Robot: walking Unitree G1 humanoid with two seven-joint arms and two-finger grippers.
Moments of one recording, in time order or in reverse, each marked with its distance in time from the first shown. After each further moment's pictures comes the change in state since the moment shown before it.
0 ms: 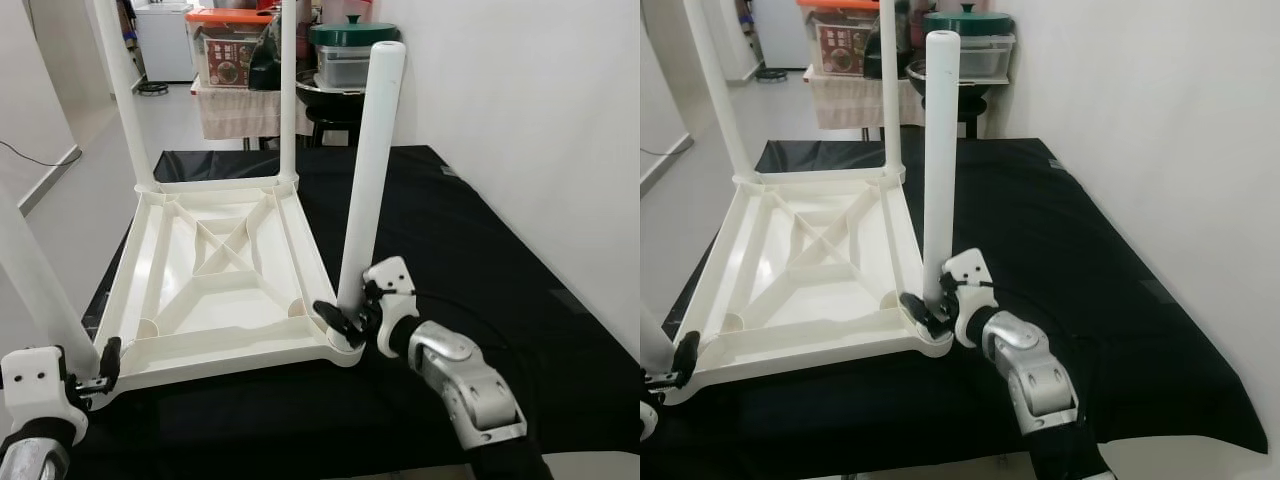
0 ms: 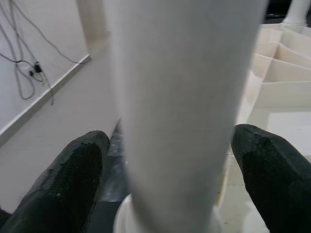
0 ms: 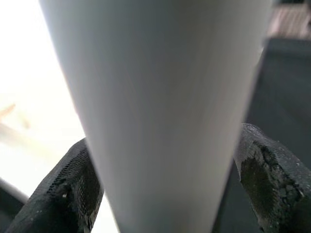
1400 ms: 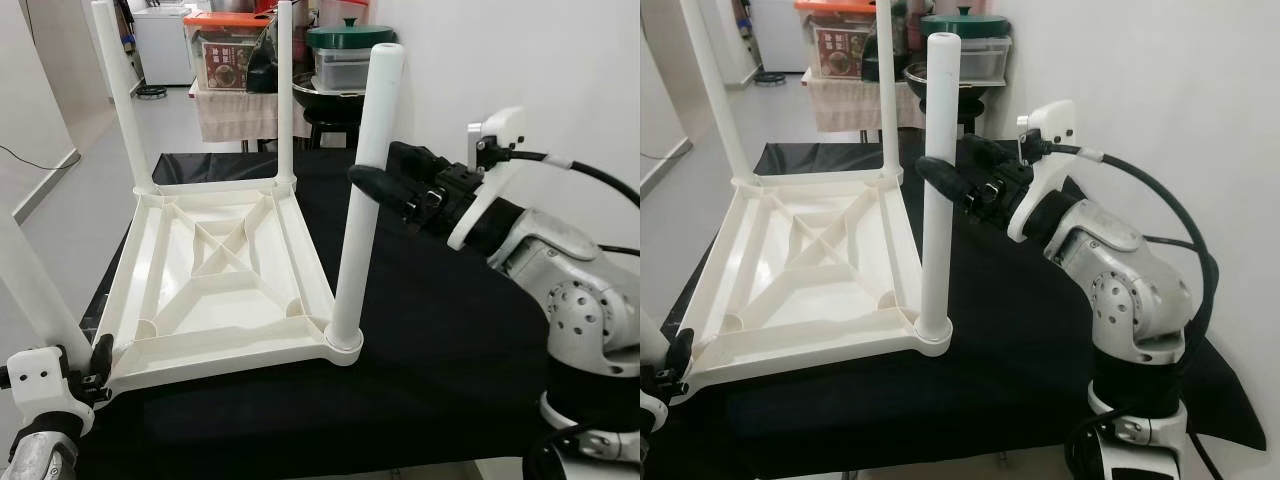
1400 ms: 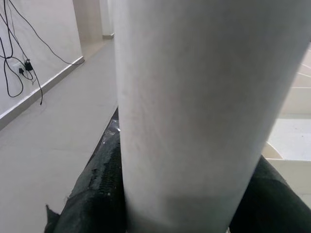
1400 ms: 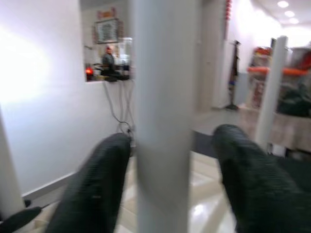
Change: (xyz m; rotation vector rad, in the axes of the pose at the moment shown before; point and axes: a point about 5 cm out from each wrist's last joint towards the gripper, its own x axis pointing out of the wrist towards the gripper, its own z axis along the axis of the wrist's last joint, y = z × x) left arm 0.013 0.006 -0.019 -0.064 -0.031 -0.006; right arm -0.050 -0.013 0.148 -0.024 -0.340 0.173
